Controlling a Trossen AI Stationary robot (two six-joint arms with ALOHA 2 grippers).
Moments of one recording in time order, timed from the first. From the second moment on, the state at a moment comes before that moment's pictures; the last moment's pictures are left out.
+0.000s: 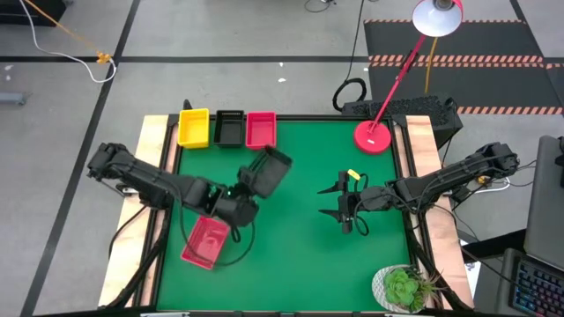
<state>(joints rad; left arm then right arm) -0.34 1.50 1.29 -0.88 -0.61 0.43 0.28 1.09 0.57 0.10 0.34 -0.22</state>
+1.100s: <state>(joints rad) 0.22 1.46 1.29 -1.03 -0.69 0.41 0.28 1.09 0.57 0.09 0.34 -0.22</state>
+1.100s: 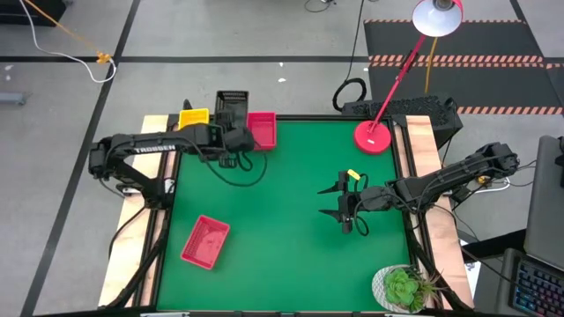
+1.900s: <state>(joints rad) 0.37 1.42 1.29 -1.02 -0.60 0.47 0.28 1.09 0.57 0.09 0.34 -0.22</state>
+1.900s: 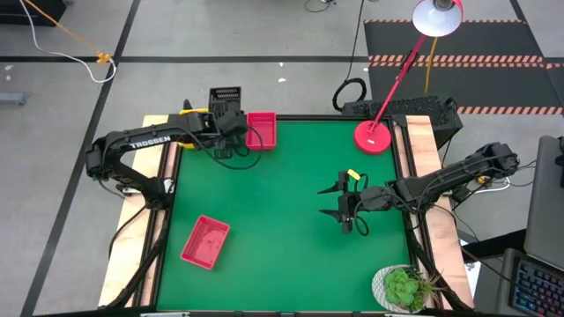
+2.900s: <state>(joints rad) 0.44 1.42 1.12 -0.84 -0.55 0.53 0.28 1.09 0.57 0.09 0.34 -0.22</state>
